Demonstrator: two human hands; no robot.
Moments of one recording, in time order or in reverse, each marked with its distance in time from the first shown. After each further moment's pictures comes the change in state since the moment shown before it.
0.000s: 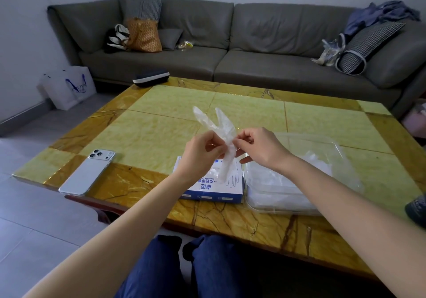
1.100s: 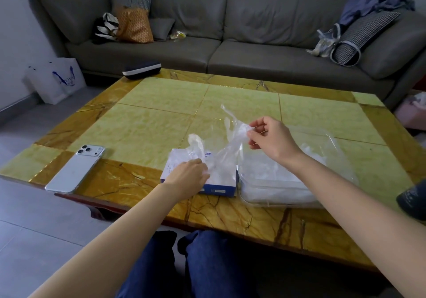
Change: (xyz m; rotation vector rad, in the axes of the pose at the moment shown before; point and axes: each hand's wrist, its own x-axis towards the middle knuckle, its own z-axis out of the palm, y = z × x) left_hand -0.003 -0.076 0.008 0.960 -0.442 0.069; right_hand 0.004 0.031 -0.020 0.056 0.246 0.013
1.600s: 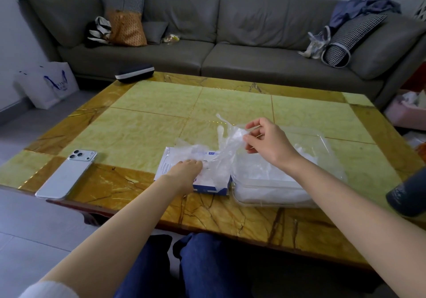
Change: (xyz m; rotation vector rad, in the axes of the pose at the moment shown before) left_hand 0.021 0.006 -0.008 0.179 -0.221 -0.023; right_hand -0.008 0.001 -0.012 -0.009 -0.033 -0.005
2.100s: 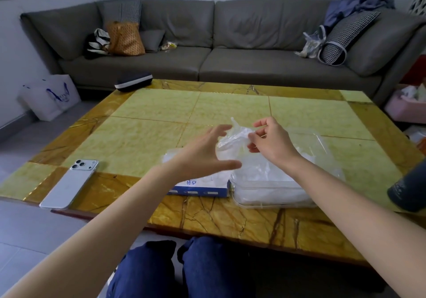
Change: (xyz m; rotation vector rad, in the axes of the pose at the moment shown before) left_hand -0.043 0.048 -0.086 -0.553 0.301 0.182; right_hand -0.001 0.000 -0.009 0.020 0.116 0.082
